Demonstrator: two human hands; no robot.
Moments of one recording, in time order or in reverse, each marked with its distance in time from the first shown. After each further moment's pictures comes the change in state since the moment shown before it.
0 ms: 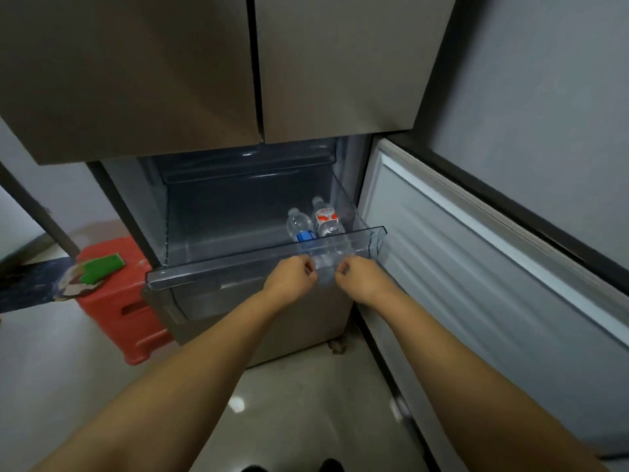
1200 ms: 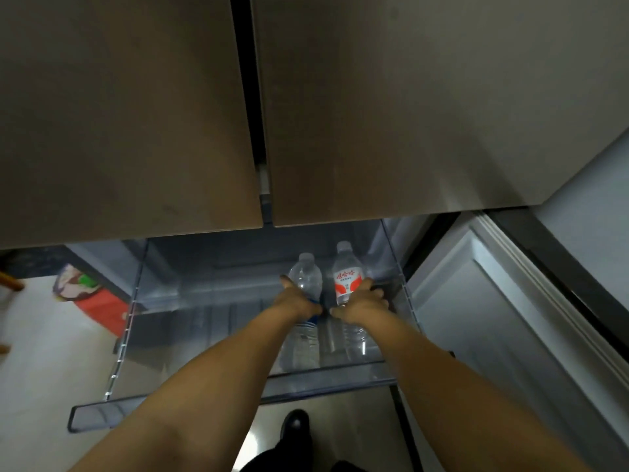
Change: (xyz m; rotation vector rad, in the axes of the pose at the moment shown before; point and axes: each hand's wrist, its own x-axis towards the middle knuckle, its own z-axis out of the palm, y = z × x) left_hand 0.216 -0.057 0.006 -0.289 -0.214 -0.715; right_hand 0.255 -0.017 0.033 -0.042 -0.255 0.393
